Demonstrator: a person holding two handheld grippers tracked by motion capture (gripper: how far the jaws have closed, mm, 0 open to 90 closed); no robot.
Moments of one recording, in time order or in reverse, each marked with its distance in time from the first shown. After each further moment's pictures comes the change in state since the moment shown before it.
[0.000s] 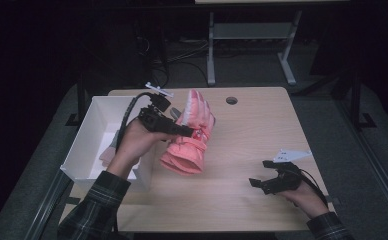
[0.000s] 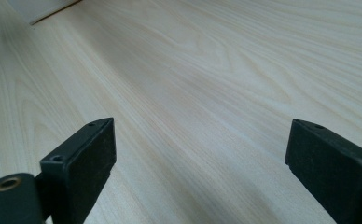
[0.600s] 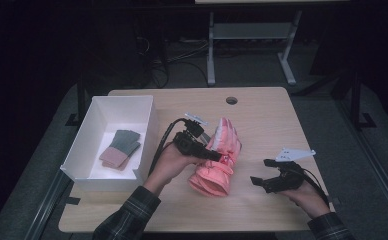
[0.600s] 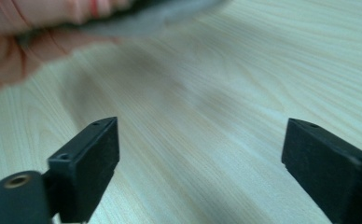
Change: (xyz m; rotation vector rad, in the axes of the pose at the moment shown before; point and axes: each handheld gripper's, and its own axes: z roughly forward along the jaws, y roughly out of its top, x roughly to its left) left arm -0.023 -0.025 0.107 0.065 -0.099 0.028; right arm 0.001 0.004 -0.008 -0.019 -0.008 -0.005
